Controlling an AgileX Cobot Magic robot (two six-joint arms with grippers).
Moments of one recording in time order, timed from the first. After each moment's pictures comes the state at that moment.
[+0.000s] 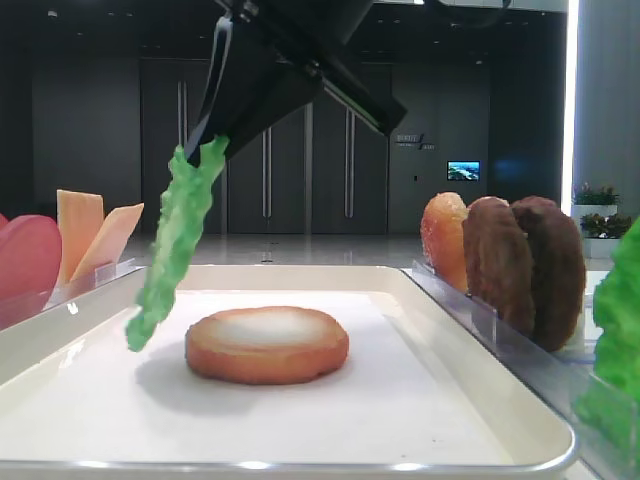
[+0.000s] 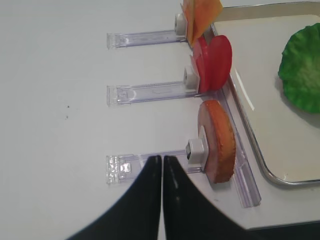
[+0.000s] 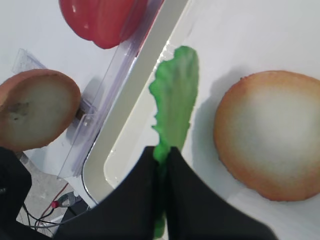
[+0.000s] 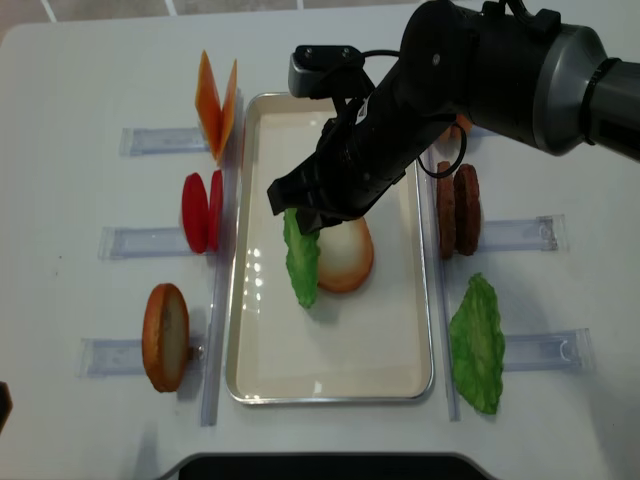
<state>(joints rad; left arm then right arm) -0.04 -0.01 -0.47 -0.01 1.11 0.04 0.72 1.82 -1.32 0.64 0.77 -0.17</state>
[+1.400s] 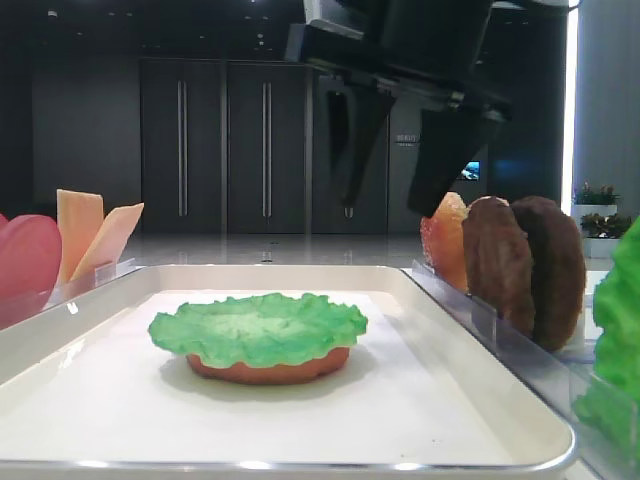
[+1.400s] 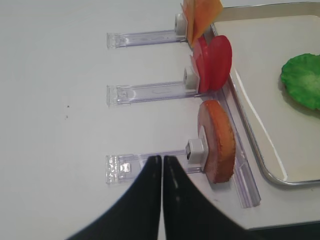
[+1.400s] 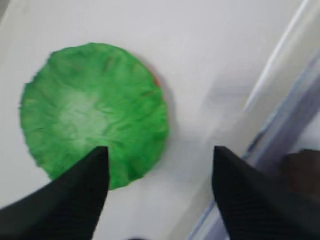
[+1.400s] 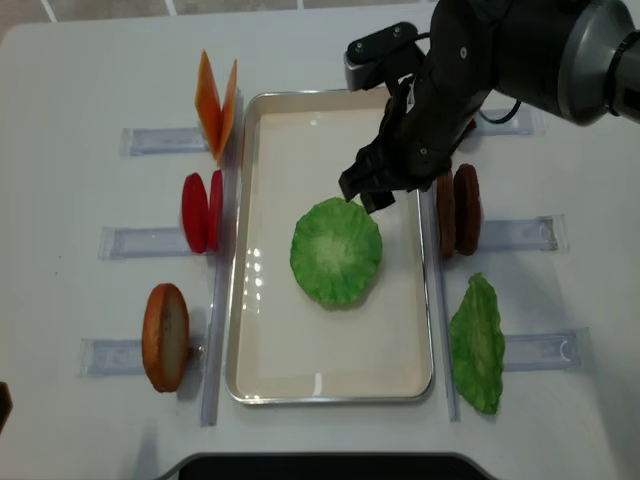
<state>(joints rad) -0.04 -0.01 -0.47 -0.01 1.11 0.04 0.62 1.82 -1.34 0.17 0.88 0.02</state>
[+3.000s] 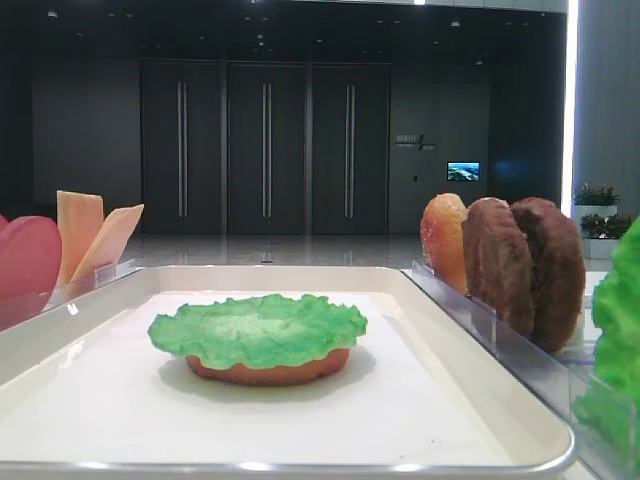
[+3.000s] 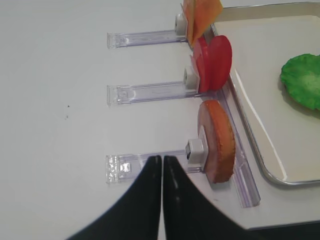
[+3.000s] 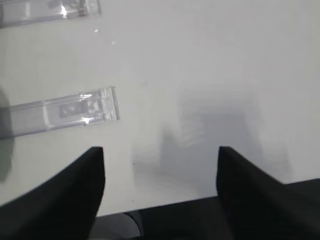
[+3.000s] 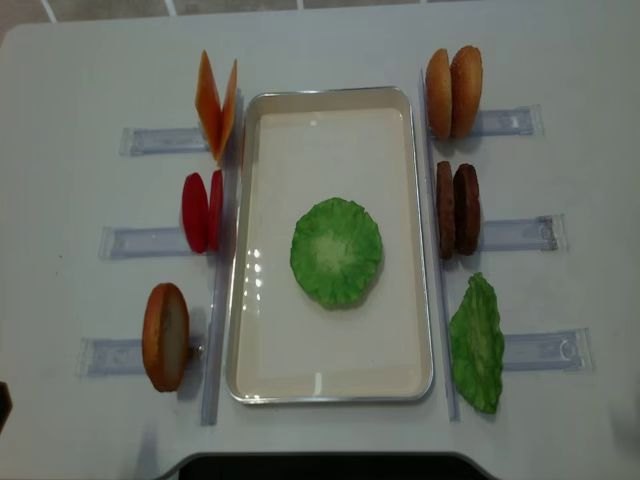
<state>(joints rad) -0.04 -0.01 -0.47 -0.01 1.11 0.04 -0.11 0.50 -0.52 0.01 1.14 -0.02</state>
